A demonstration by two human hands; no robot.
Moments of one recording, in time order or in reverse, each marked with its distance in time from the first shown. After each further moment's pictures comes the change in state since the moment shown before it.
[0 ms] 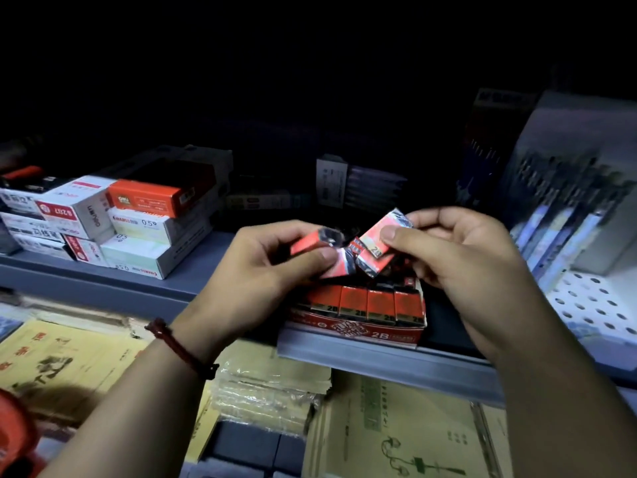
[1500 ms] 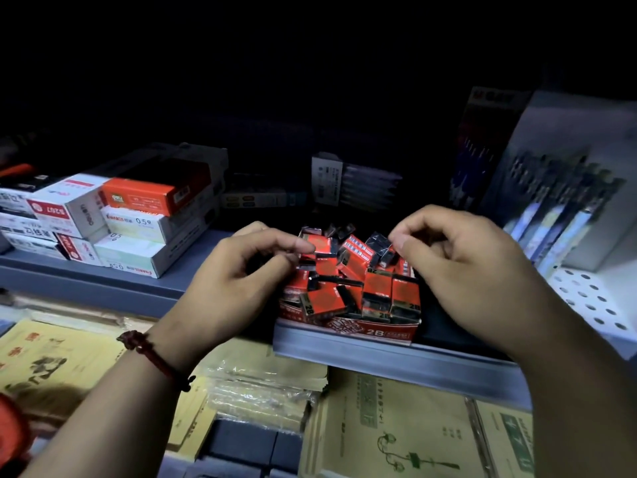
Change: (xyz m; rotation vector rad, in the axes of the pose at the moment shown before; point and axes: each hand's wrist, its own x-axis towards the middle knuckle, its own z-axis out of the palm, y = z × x) left_hand -0.007 -0.013 -0.015 0.264 0.069 0.031; right_hand -0.009 -0.008 -0.017 -0.633 -0.061 -0.279
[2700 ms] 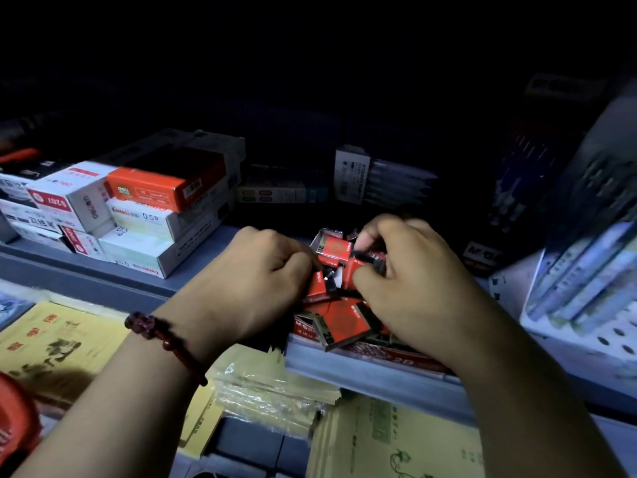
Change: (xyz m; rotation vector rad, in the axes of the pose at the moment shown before) left_hand 0.019 0.020 -0.004 0.504 -0.110 -0.099; right_hand 0.025 -0.018 0.056 -0.164 -0.196 -0.031
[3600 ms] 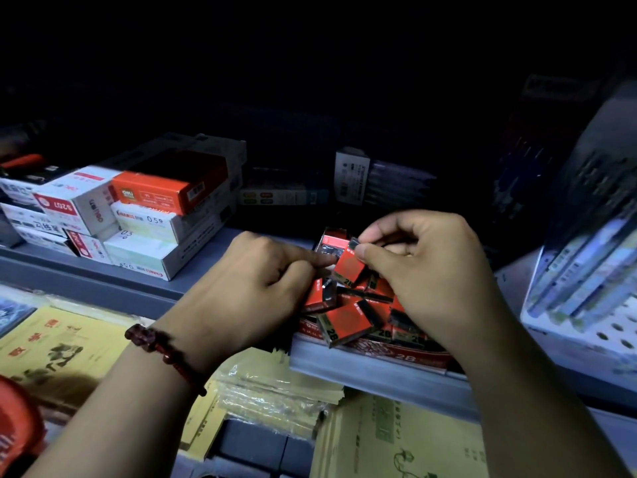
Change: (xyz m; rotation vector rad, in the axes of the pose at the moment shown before) left_hand -0.012 -0.001 -0.001 -0.106 0.023 0.047; right_hand 0.009 0.014 0.007 0.389 0.234 0.069
